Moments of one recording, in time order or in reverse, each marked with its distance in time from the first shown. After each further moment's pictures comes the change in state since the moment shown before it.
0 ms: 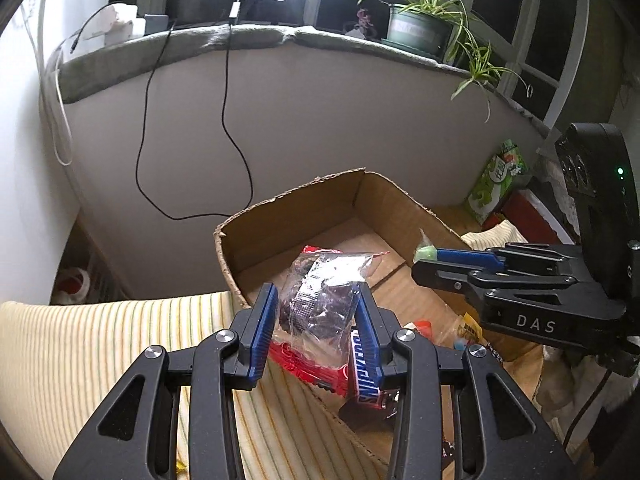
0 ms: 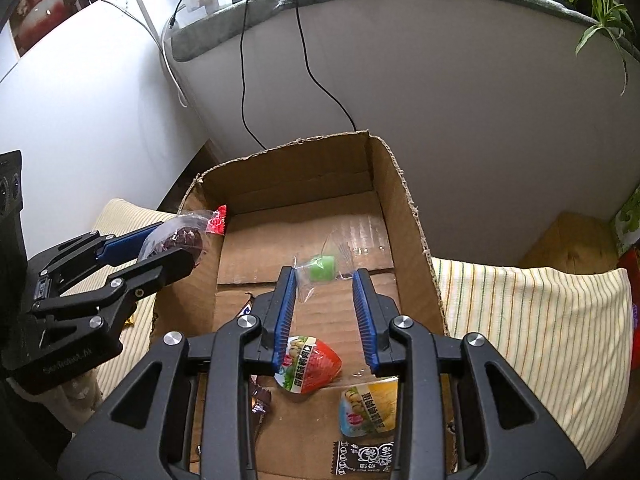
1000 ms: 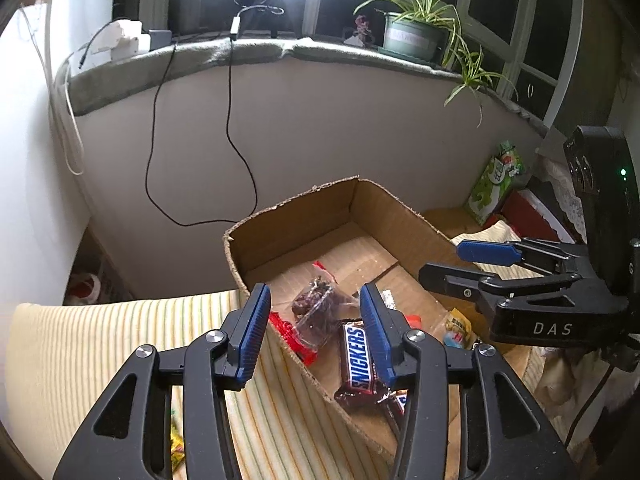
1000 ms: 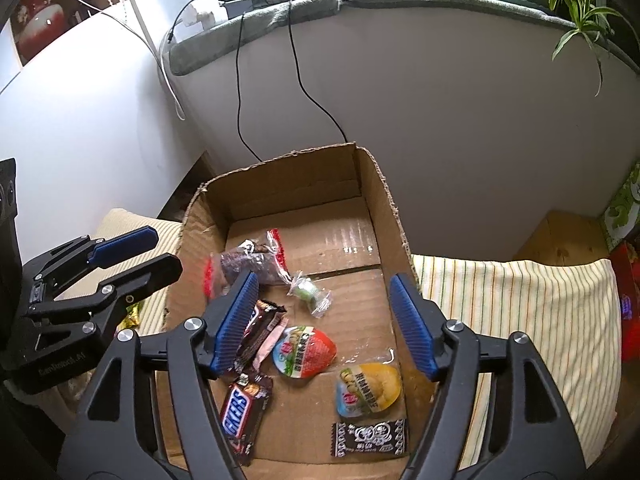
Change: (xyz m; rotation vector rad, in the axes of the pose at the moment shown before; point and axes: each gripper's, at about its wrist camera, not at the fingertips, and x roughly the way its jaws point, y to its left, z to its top) left arm -0.025 -0.005 0.000 0.015 -0.025 0.024; right arm -0.030 0.001 -0.007 0.013 -0.044 -0.017
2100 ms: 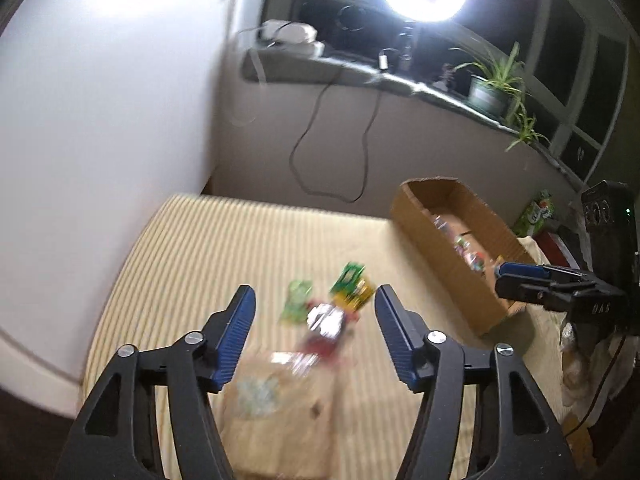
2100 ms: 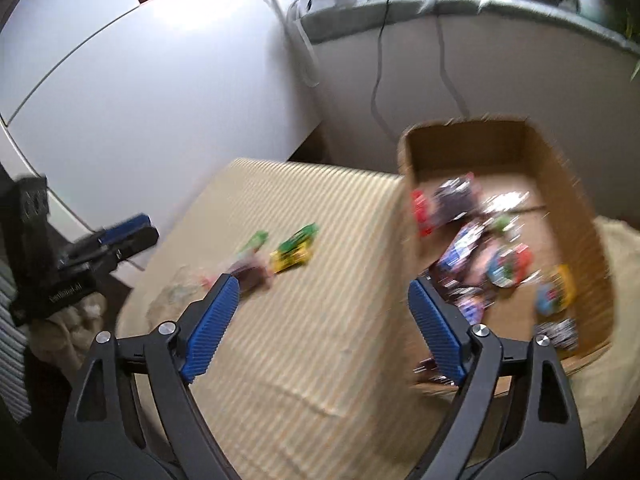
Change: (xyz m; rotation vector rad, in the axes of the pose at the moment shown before) left arm -0.166 0.128 -0.128 -0.258 -0.073 0.157; right arm -0.029 0.142 -0.070 -0.084 0.070 0.301
